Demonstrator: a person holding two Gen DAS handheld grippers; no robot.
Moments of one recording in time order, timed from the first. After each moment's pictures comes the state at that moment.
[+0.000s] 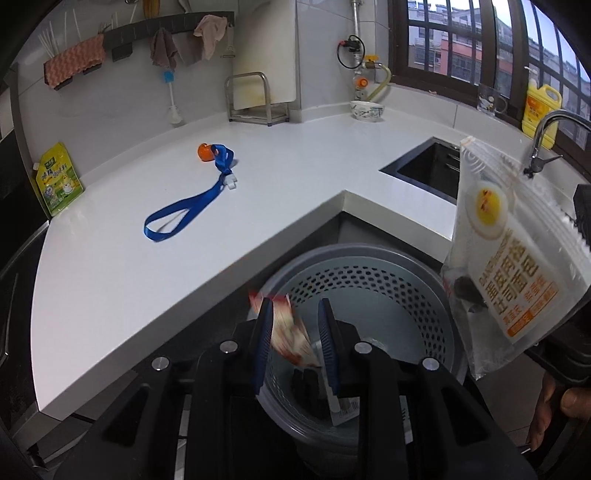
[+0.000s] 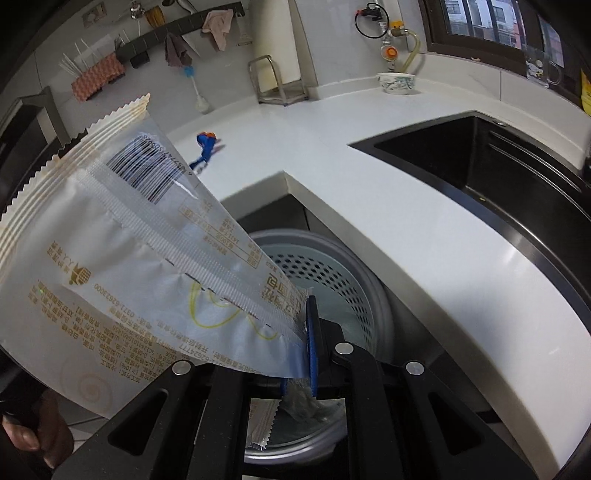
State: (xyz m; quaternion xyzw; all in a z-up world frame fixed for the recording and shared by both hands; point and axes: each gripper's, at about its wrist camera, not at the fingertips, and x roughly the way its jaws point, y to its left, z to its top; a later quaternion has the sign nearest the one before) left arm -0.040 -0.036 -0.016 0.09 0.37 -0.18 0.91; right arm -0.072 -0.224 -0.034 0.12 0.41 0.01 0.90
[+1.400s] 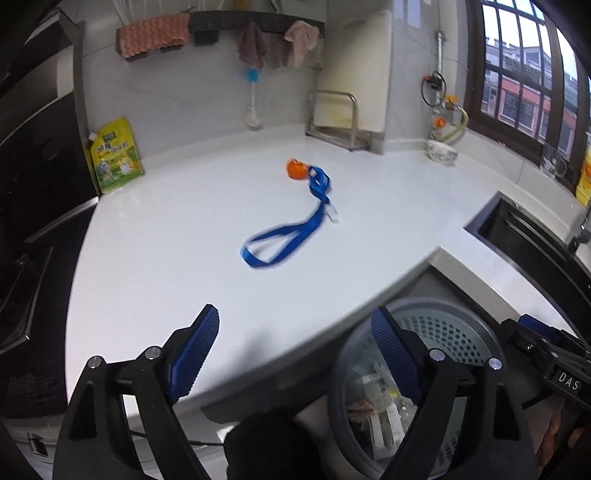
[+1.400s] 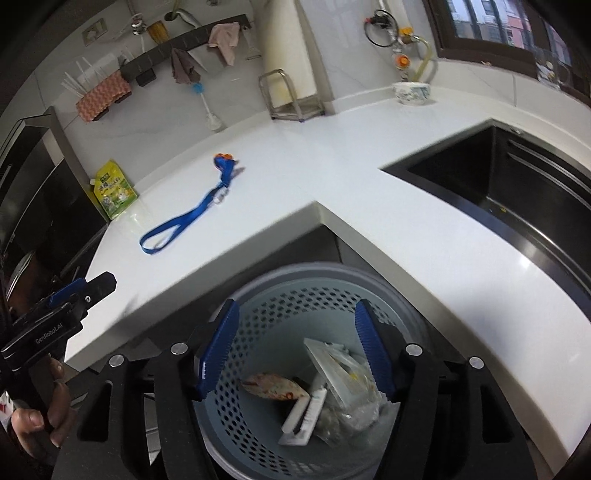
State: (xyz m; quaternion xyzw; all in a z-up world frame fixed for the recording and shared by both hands) left arm 0.016 0.044 0.009 0.02 0.34 -0.07 0.94; right arm -0.033 -0.197 -0.013 0.15 0.38 0.04 0.91
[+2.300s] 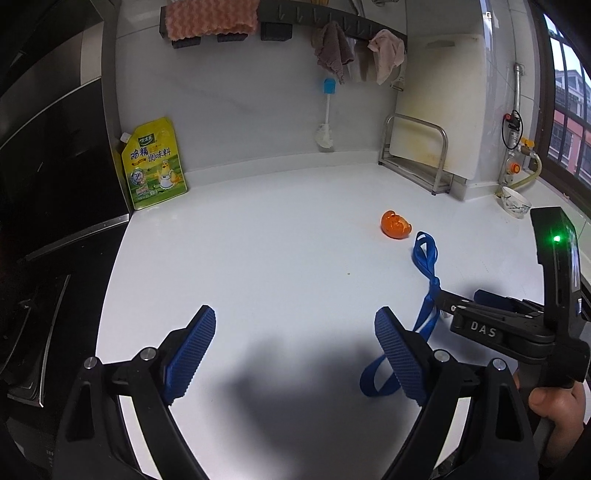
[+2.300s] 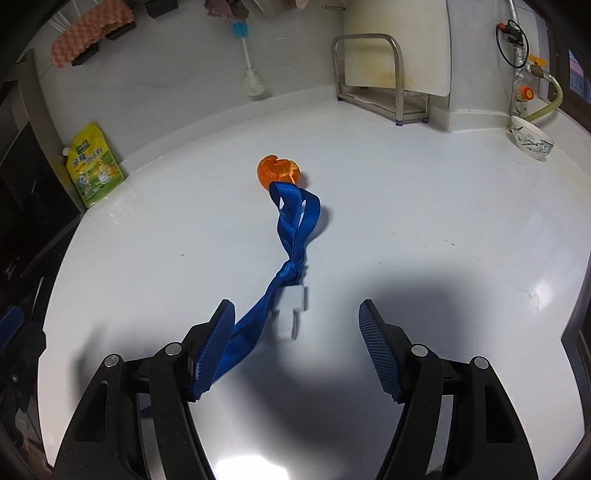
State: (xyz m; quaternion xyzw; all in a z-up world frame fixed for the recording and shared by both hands) left arm 0.144 0.115 0.020 -0.01 0.33 0.01 0.94; right arm 0.216 -0.084 -0.025 0.06 0.44 0.07 0.89
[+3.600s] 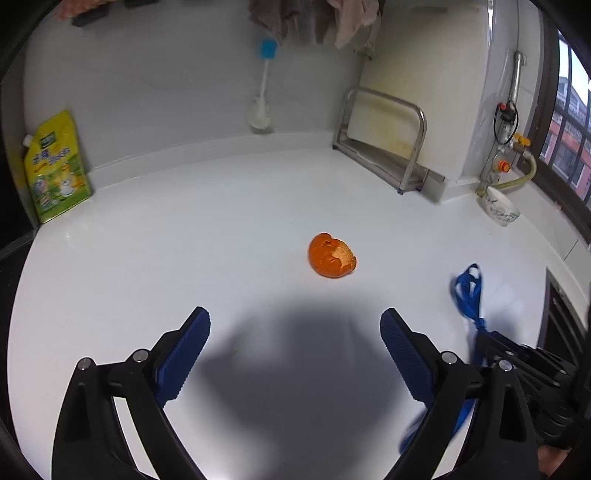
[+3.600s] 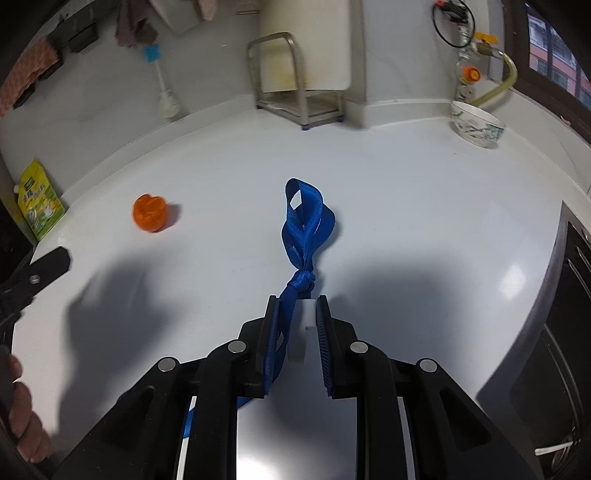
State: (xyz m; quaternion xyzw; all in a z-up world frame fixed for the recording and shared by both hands) left arm 0.277 0.028 -0.006 -0.03 0.38 -0.06 0.92; right arm 0.243 -0.199 -0.024 0.07 0.44 0.00 0.90
